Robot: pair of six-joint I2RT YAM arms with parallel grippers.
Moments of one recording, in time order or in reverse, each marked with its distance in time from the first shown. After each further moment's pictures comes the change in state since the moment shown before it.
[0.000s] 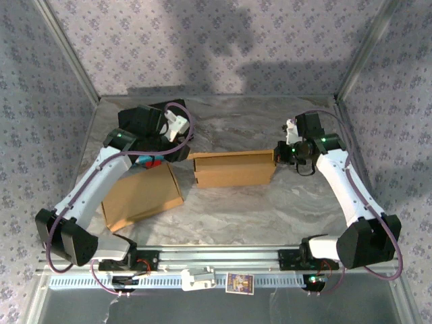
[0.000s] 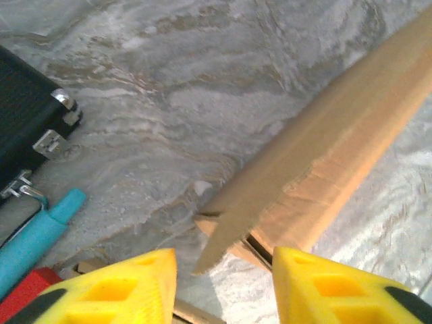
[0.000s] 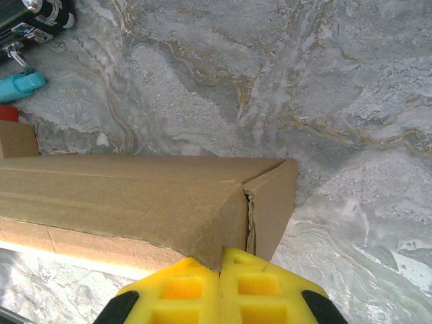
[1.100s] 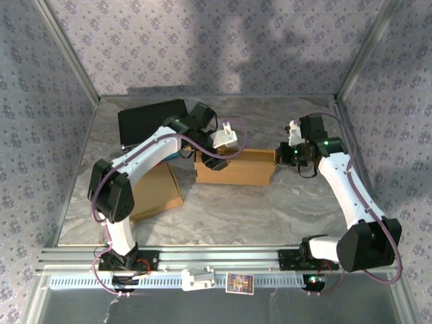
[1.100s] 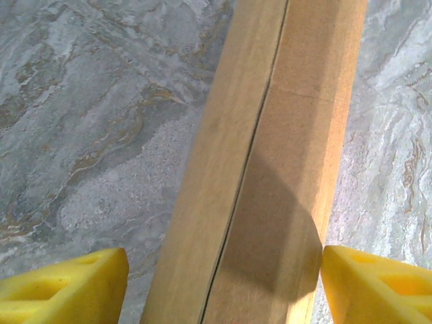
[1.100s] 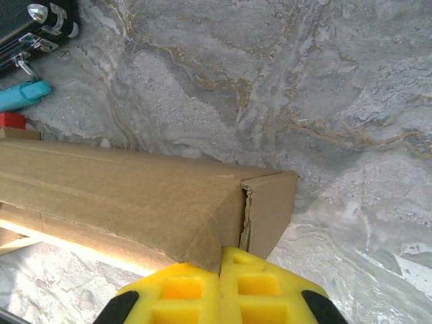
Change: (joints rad) left arm -0.232 0.459 0.274 0.034 0.066 0.447; right arm -0.031 -0.029 -0.048 0.039 -0.026 -0.001
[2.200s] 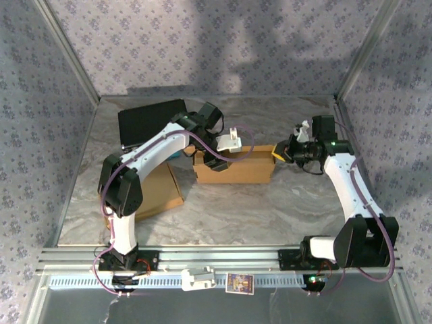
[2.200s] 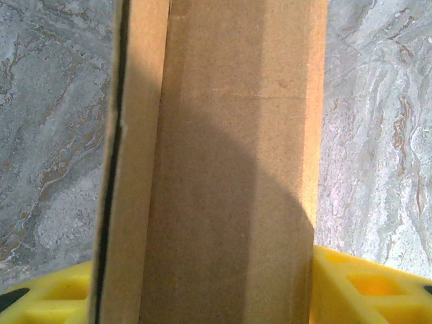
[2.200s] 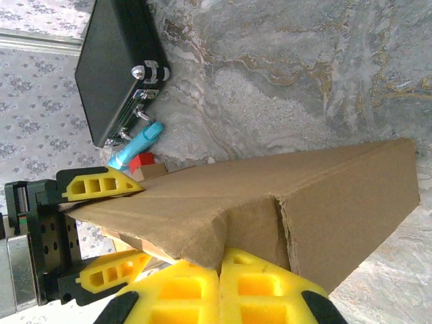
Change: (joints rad) left arm -0.024 0.108 0.131 -0.158 0.000 0.158; right arm -0.138 0.015 -0.055 0.132 -0.365 0.346
